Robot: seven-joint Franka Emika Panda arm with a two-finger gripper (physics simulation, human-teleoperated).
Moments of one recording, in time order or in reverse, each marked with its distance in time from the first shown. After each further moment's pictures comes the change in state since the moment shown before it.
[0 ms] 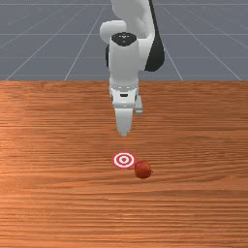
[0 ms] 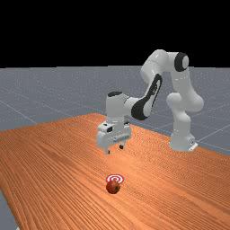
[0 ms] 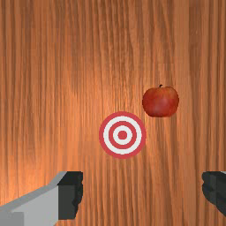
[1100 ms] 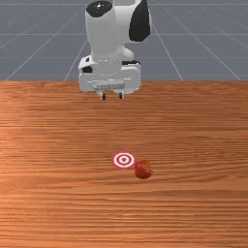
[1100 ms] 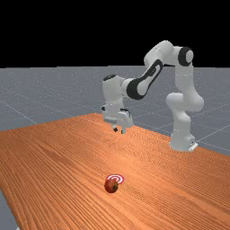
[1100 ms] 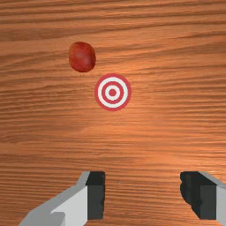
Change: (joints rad) arm 0.053 -0.198 -0.153 -0.053 0.108 -0.311 1.420
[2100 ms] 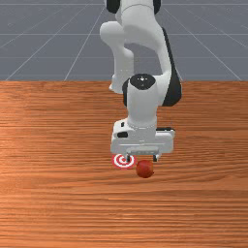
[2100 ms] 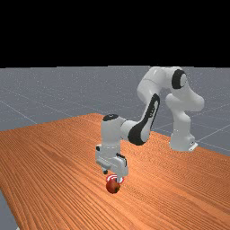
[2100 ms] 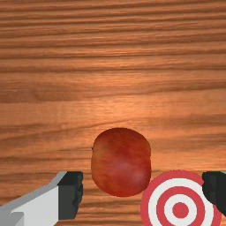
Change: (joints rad) arm 0.097 0.552 0.074 0.375 0.026 0.366 0.162
